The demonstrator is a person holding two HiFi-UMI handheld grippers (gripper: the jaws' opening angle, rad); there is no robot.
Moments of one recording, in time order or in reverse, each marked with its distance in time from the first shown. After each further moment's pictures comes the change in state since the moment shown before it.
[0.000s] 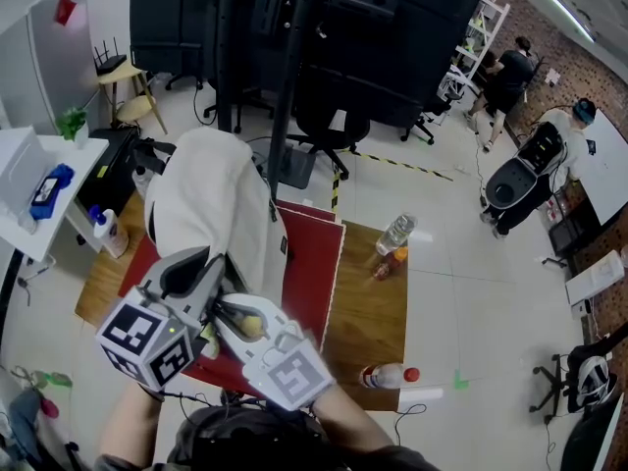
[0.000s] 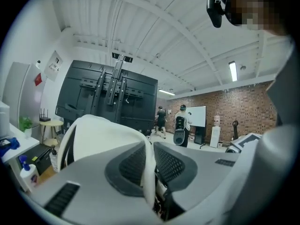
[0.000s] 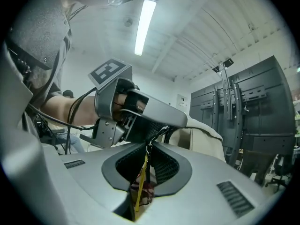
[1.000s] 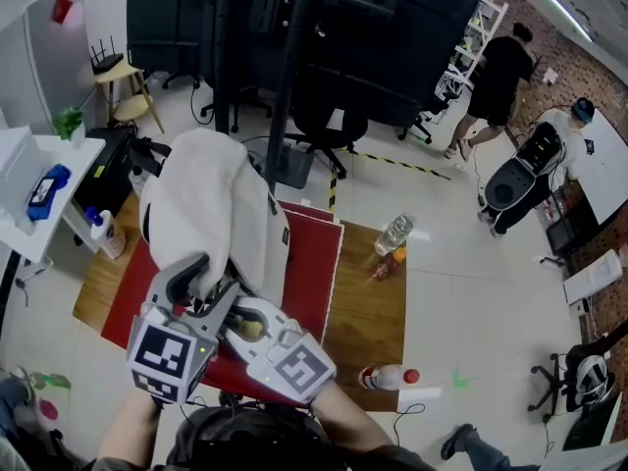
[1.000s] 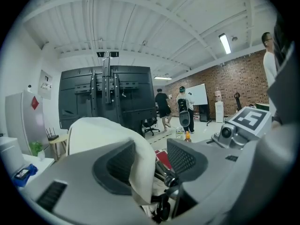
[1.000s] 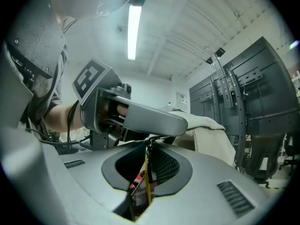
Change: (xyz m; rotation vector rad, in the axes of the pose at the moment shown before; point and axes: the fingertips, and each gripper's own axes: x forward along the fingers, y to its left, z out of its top) left arm 0.008 0.001 -0.037 0.249 0.135 0.089; right arm 0.003 -0.004 -0.020 0.150 -0.056 0.042
